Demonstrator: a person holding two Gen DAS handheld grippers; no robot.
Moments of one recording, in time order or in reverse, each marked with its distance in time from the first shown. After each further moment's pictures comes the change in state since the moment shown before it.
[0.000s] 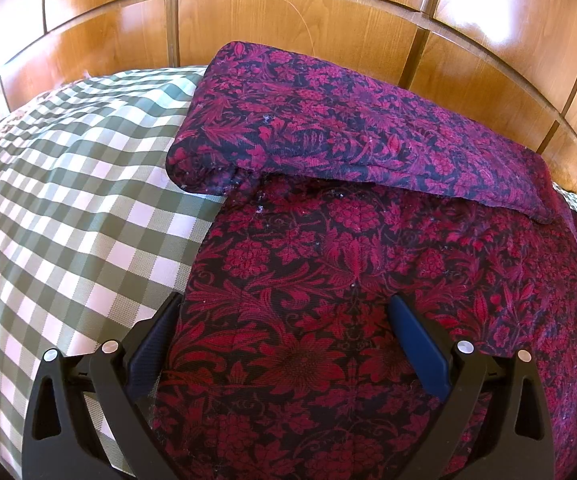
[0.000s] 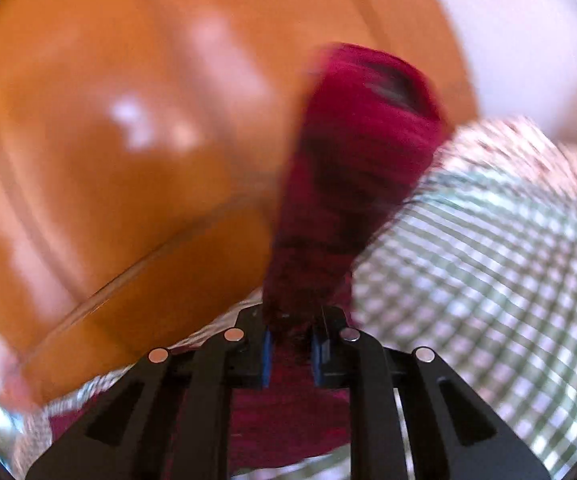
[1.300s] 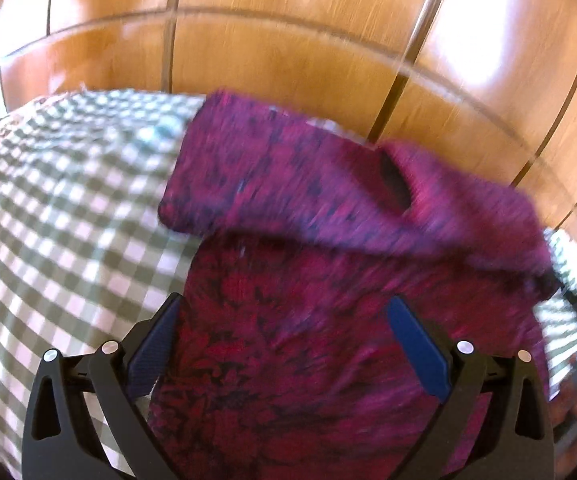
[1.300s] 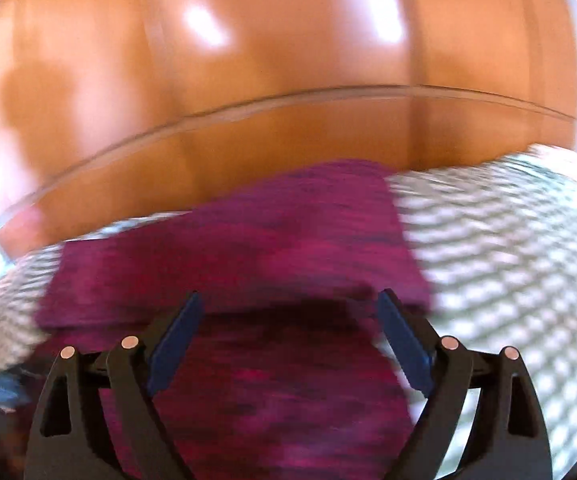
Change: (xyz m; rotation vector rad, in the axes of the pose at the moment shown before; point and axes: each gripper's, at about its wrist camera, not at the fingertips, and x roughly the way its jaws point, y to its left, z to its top) left arm -0.040 -0.005 0.031 -0.084 -0.081 -0.118; right arm -0.001 0.083 -0.126 -0.296 0.262 -0.030
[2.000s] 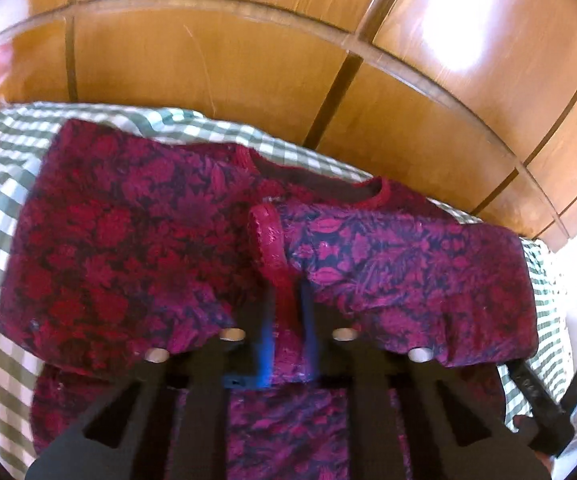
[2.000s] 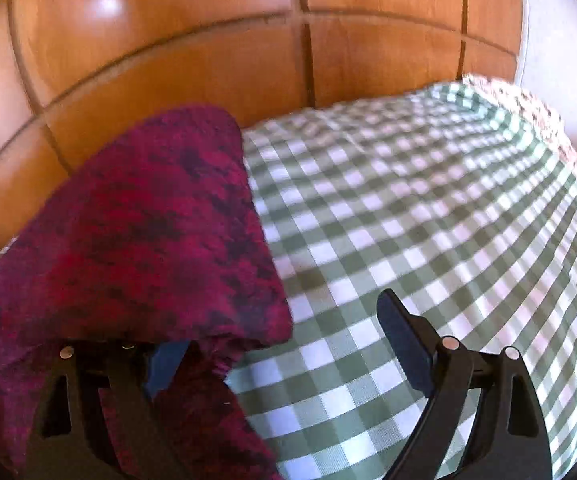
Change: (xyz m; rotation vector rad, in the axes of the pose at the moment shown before) left arm 0.087 -0.073 0.063 0.025 0.086 -0.100; right arm 0.070 -0.070 0.012 0.176 0.200 -0.160
